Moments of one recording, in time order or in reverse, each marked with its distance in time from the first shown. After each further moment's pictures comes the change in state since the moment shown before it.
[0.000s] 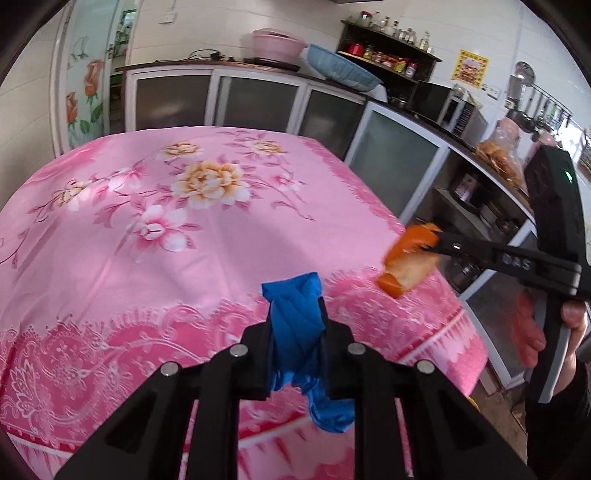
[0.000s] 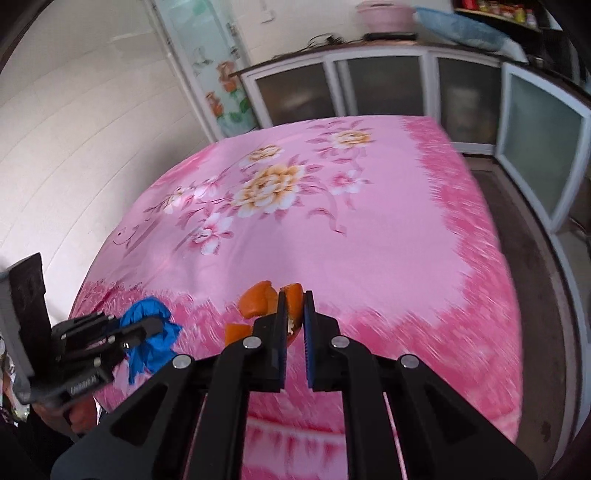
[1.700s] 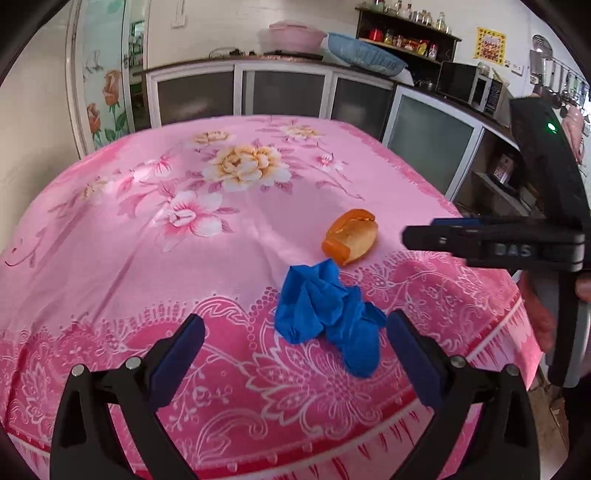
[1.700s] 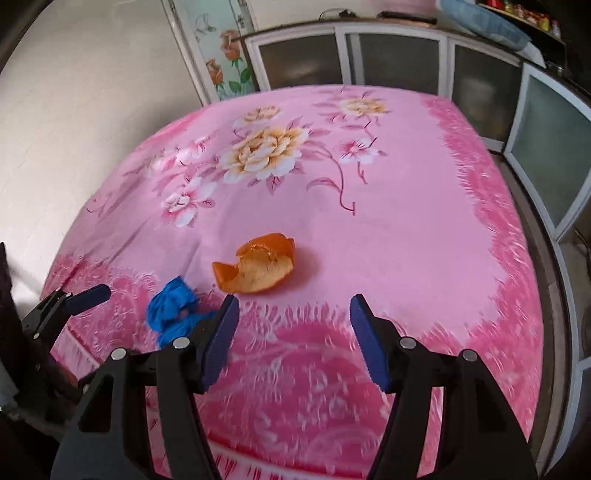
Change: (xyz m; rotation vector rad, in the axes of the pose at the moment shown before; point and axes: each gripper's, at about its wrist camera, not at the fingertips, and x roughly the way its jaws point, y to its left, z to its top) left arm 0.042 0.024 -0.011 0.038 0.033 0.182; right arm 0.107 0.021 0.018 -0.109 0.140 -0.018
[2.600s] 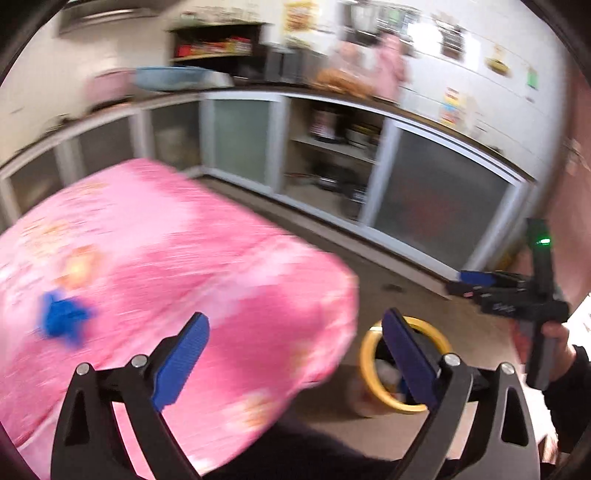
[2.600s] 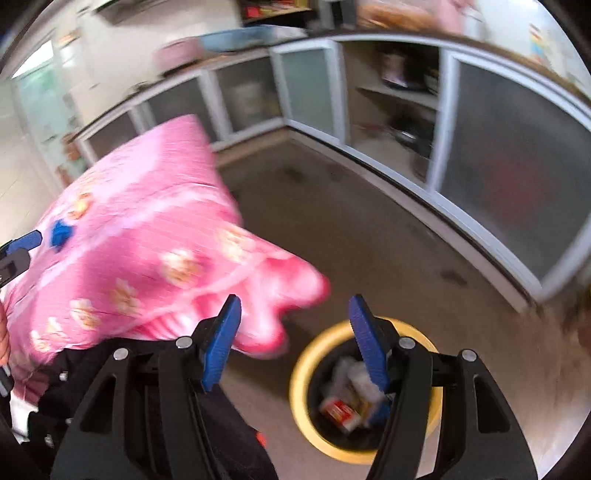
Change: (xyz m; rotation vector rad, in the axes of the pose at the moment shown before) left arm -0.107 -0.193 -0.077 0.409 -0.067 -0.403; right arm -0.255 -0.122 -0.342 0.486 -0.239 -0.408
